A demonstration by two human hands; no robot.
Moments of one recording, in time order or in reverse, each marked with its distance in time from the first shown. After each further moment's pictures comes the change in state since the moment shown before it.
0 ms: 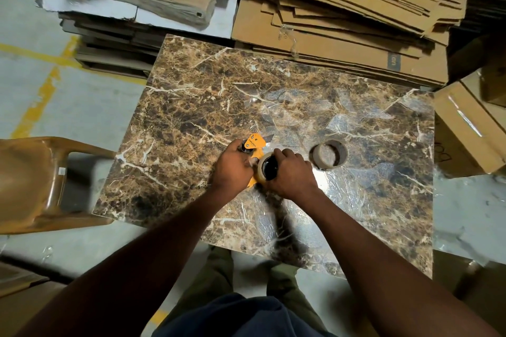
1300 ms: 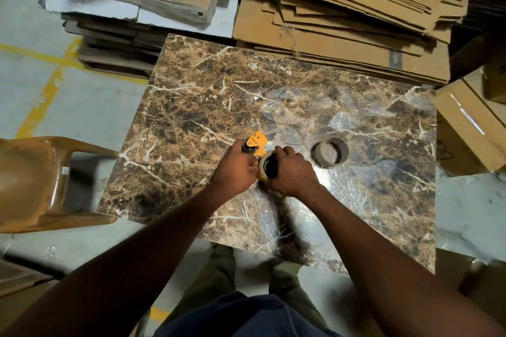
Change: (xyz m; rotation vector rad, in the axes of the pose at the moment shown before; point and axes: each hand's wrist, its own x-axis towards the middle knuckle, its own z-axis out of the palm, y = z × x) left_hand -0.002 -0.003 -0.003 0.092 -0.103 0.127; right_hand 0.007 0.007 0.009 0.042 -0.054 -0.032
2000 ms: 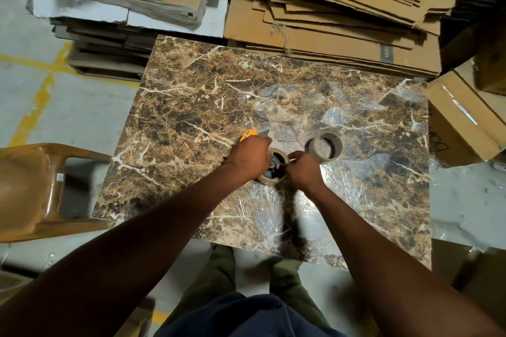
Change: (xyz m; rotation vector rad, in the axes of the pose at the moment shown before) left_hand 0.026 0.067 -0.020 0.301 -0.131 0.129; right_hand 0.000 0.037 0.012 0.743 0.112 0.413
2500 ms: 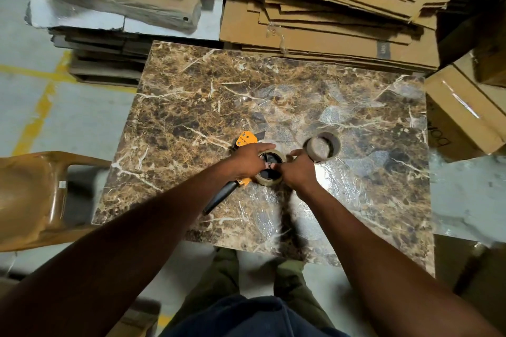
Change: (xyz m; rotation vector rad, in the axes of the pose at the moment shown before) left_hand 0.002 -0.006 -0.003 -0.574 -0.299 -0.211; right_hand -0.007 -0.008 0.009 0.225 0.063 0.100
